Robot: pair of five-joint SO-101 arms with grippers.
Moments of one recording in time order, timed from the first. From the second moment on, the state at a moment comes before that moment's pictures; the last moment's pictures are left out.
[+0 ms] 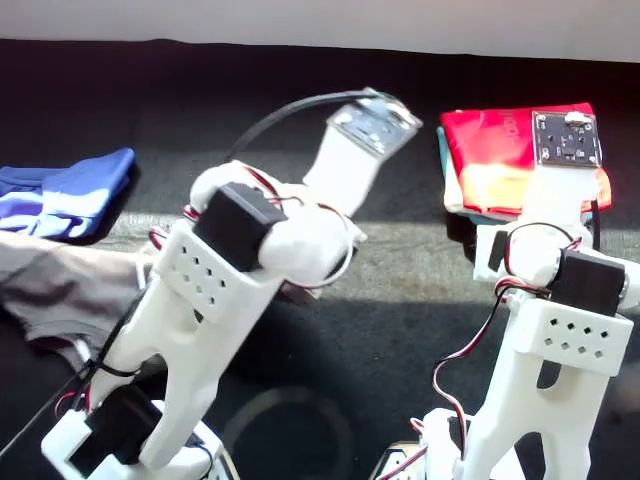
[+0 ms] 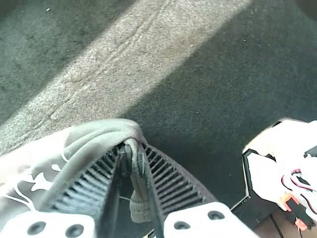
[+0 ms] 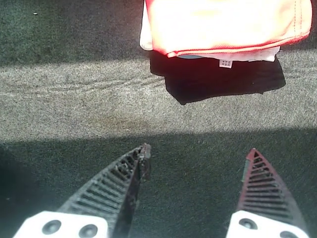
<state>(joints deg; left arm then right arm) 36.0 -12.7 -19.8 100.9 -1.7 8.9 -37.6 11.6 91.3 10.6</state>
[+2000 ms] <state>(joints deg) -81.6 -40.2 19.8 91.1 -22.1 -47.6 16.0 3.1 53.8 0.1</state>
